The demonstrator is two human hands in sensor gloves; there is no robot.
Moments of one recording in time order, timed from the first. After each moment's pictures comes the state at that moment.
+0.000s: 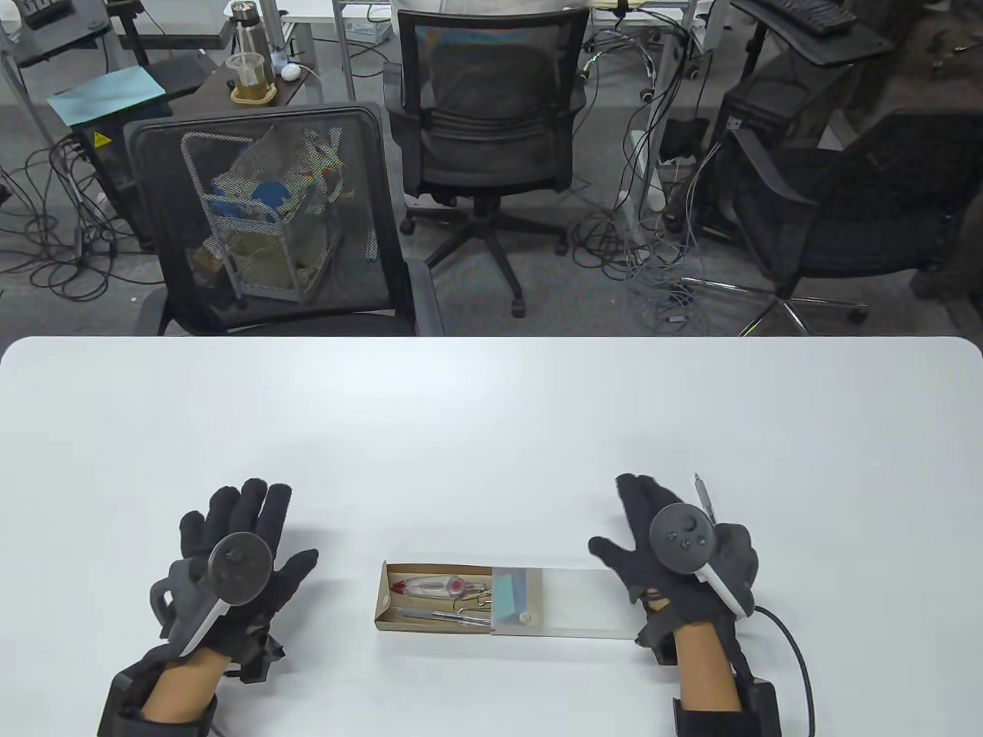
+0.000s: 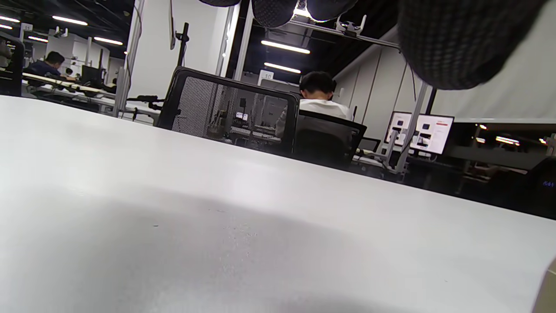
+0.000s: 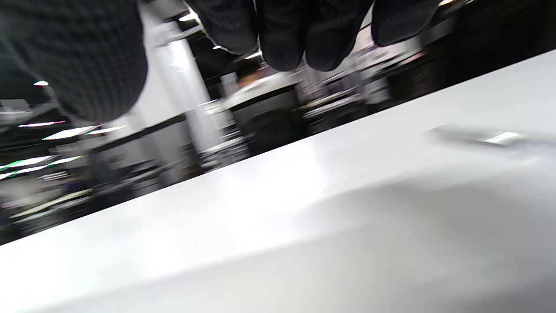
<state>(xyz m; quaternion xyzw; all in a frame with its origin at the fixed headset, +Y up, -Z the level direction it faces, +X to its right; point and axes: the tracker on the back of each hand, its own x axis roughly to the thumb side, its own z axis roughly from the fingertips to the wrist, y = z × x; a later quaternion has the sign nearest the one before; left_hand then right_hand) -0.308 -0.724 -0.304 0.07 0.05 0.11 0.99 0.213 -0.720 -0.343 -0.08 -0.05 0.98 0.17</state>
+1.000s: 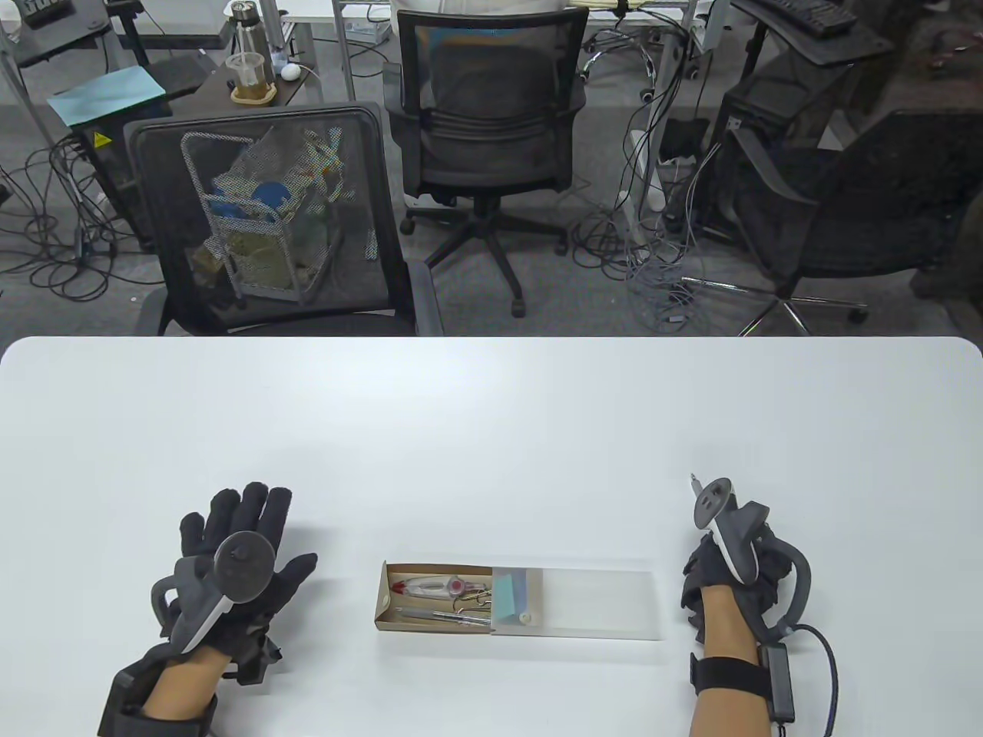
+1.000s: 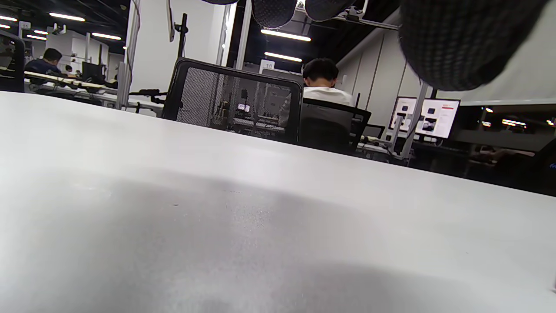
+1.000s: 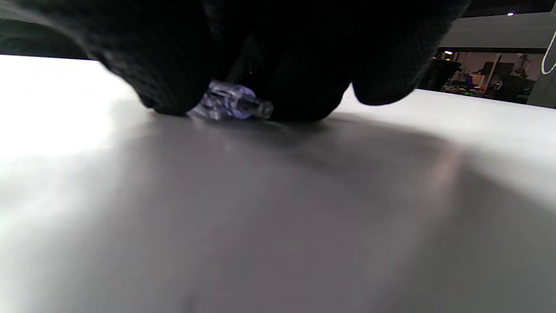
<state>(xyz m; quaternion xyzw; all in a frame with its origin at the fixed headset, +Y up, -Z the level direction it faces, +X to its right) -0.308 -0.732 -0.307 0.05 0.05 0.10 0.99 0.275 -0.772 -0.373 -0.32 0.04 0.95 -0.01</state>
